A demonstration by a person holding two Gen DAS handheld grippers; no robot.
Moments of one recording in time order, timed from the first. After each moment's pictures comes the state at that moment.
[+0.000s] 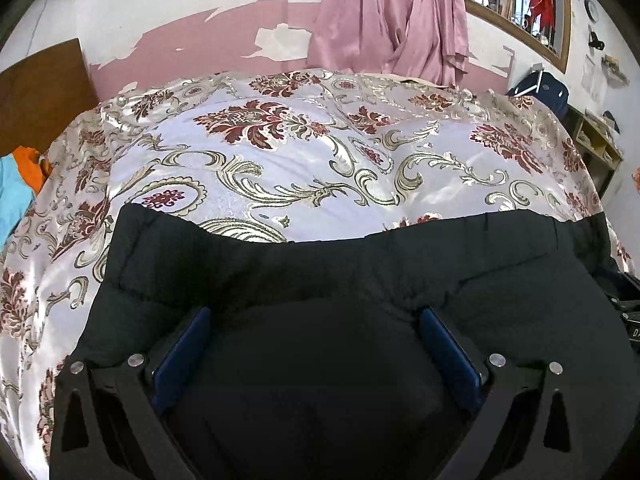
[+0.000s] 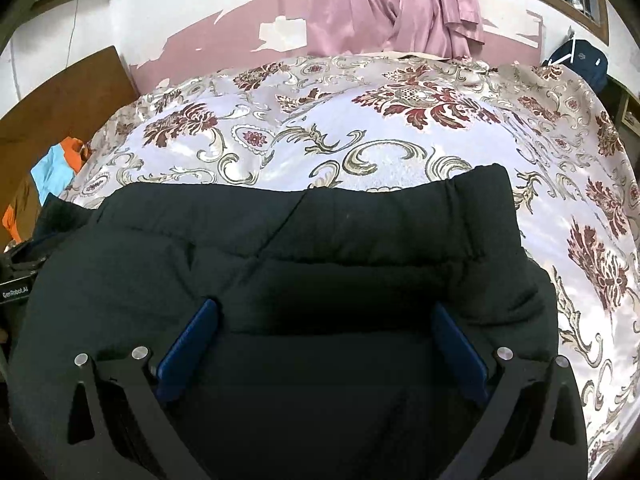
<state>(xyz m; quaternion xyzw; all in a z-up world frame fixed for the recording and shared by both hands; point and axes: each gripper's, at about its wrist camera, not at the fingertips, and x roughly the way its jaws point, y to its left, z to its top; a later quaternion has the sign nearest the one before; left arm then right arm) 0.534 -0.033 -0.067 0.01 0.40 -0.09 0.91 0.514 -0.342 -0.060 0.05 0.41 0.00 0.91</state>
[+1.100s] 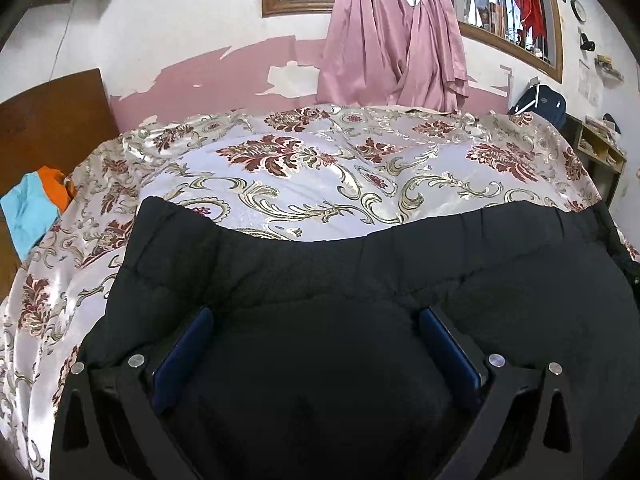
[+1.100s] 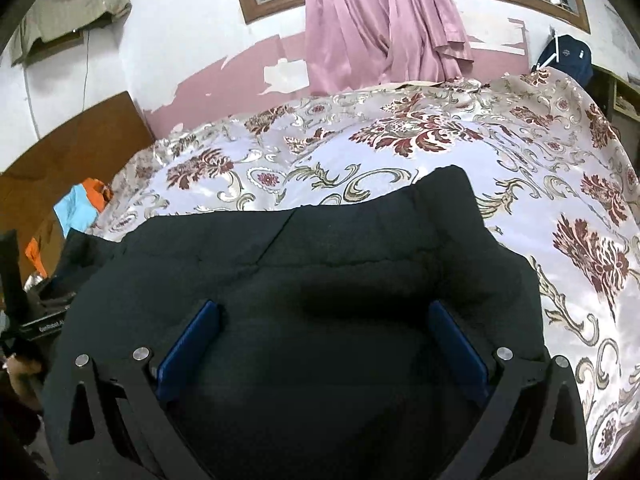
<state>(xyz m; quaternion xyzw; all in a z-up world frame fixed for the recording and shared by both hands) 0.490 -0.033 -0.058 0.04 0.33 -0.06 0.94 0.470 -0.364 -0.041 0.09 0.34 0.01 0.94</state>
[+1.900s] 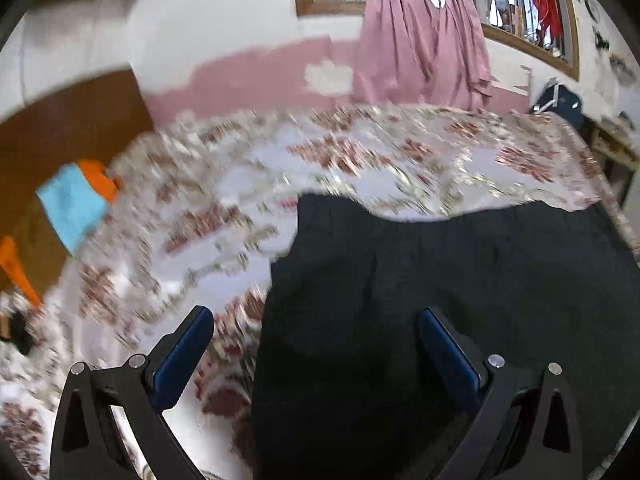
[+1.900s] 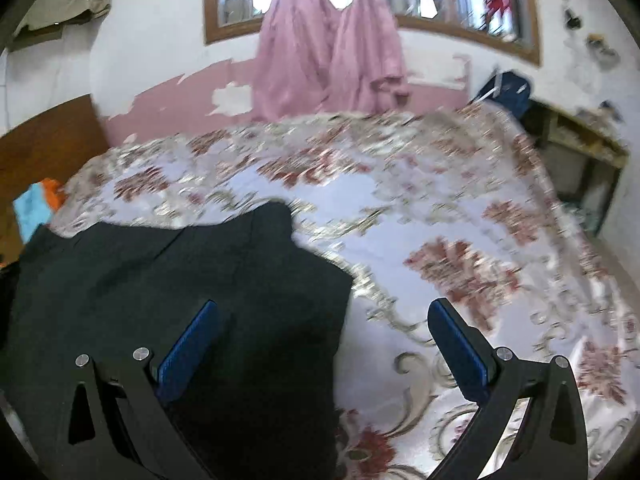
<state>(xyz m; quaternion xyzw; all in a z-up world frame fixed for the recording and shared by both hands) 0.442 0.057 -0.012 0.03 0.36 -0.03 0.93 0.413 -0.447 -0.004 0.06 0.34 -0.04 0.94</state>
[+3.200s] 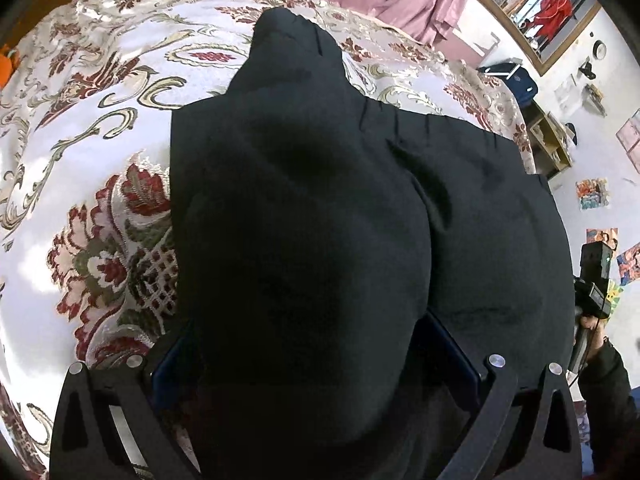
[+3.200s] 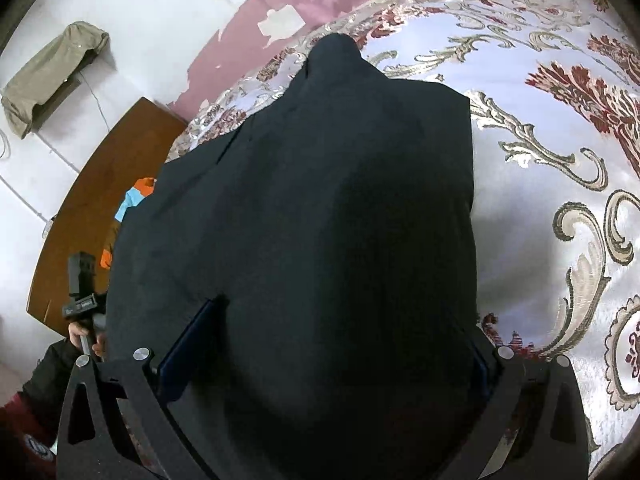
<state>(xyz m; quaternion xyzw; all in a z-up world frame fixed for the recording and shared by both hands) 0.480 0.068 -0.080 -0.09 0.54 -0.20 0.81 0.425 -0.436 -0.093 0.25 0.45 0.12 0.85</state>
